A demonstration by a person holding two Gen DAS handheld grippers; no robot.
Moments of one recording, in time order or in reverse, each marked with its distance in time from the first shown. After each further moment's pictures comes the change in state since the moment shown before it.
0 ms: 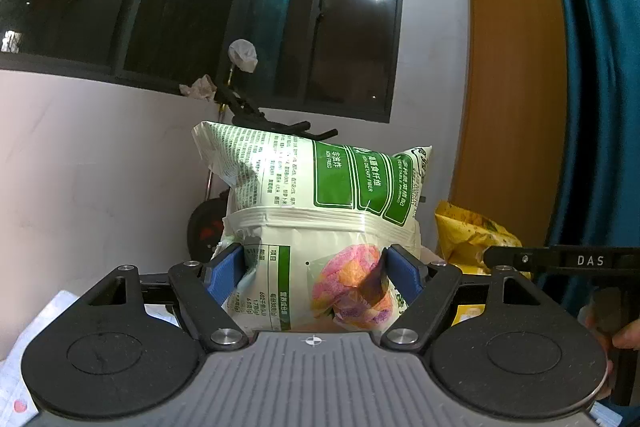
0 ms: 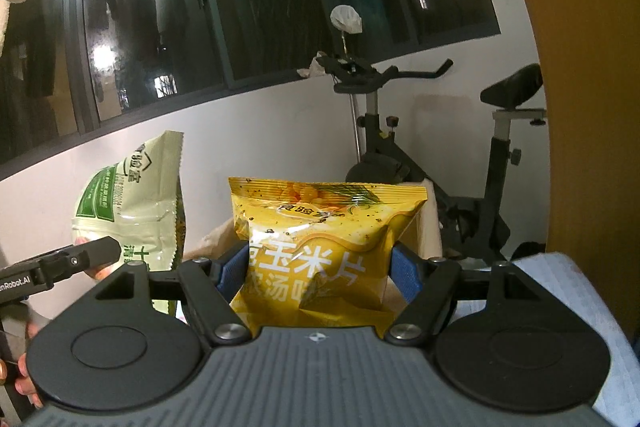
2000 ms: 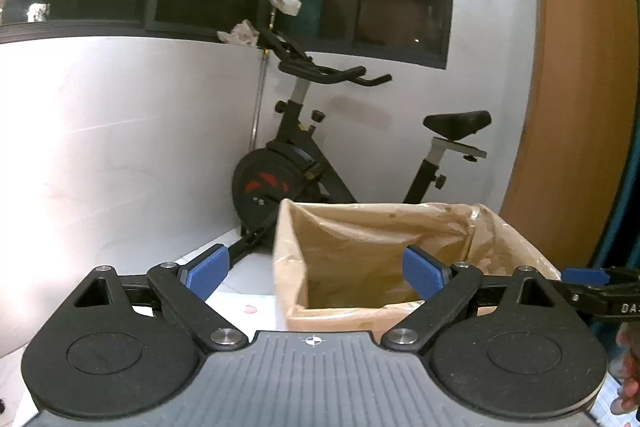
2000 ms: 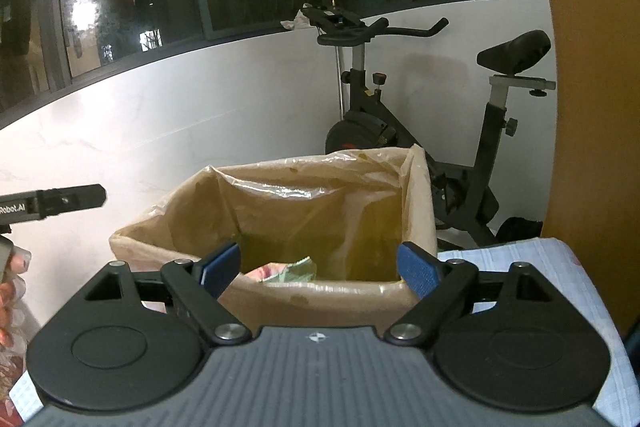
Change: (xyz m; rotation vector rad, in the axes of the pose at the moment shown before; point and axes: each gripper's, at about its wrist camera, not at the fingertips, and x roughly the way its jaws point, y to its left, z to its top) left arm -0.062 0.034 -0.014 -0.012 0.212 0.132; right arm 0.066 -0.022 -0.011 -0.023 0.154 -0.062
